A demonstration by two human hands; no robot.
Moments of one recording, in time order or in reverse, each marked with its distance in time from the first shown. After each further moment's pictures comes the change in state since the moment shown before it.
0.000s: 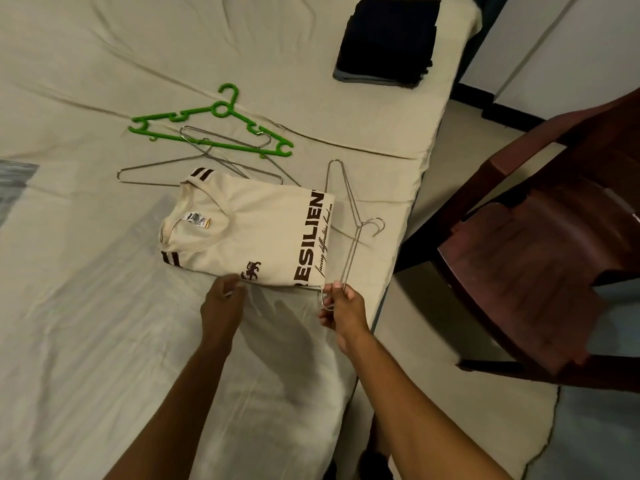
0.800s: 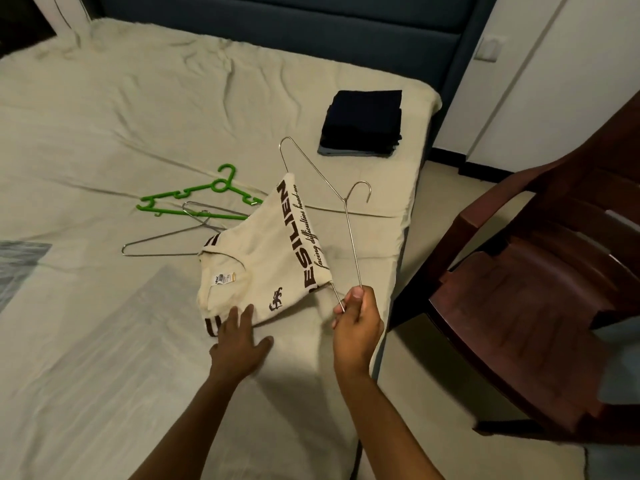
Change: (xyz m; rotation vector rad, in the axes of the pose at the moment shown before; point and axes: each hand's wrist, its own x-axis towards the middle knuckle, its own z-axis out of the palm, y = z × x) left_hand 0.030 0.034 0.028 0.752 -0.217 0.297; right_hand -0.031 -0.078 0.014 -0.058 0.401 -0.785
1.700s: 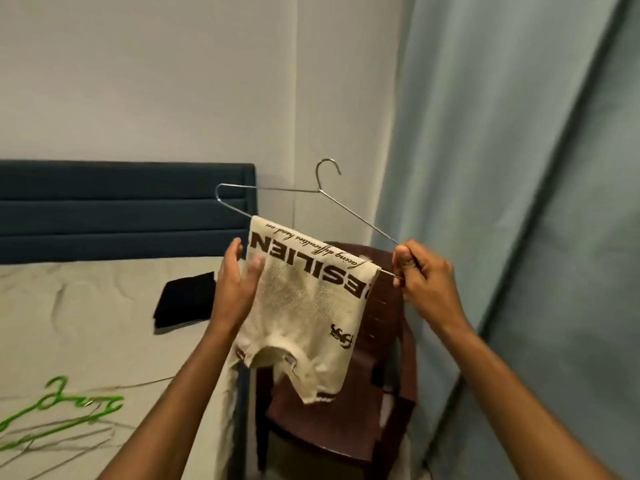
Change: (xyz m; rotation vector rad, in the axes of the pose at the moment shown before) left_hand -0.293 0.455 -0.243 -0.848 0.130 0.950; right_hand 0.024 -0.381 -0.514 -0.338 0.254 -0.730
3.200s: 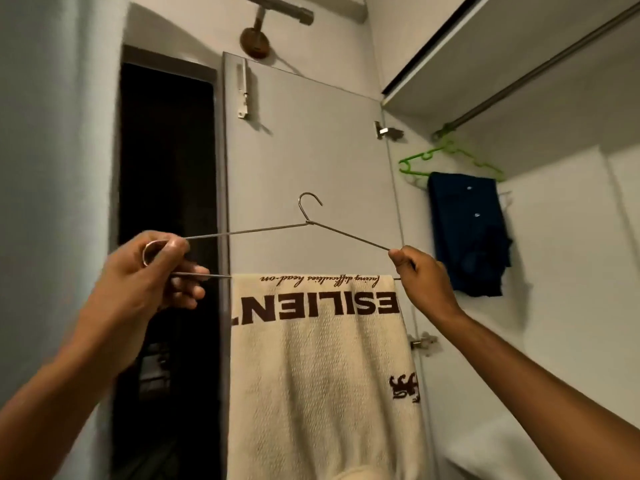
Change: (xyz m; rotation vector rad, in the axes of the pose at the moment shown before) left_hand -0.628 0.776 0.342 -1.341 -1.336 0.561; right_hand -0.510 -0.509 -0.919 -1.600 1.180 0.330
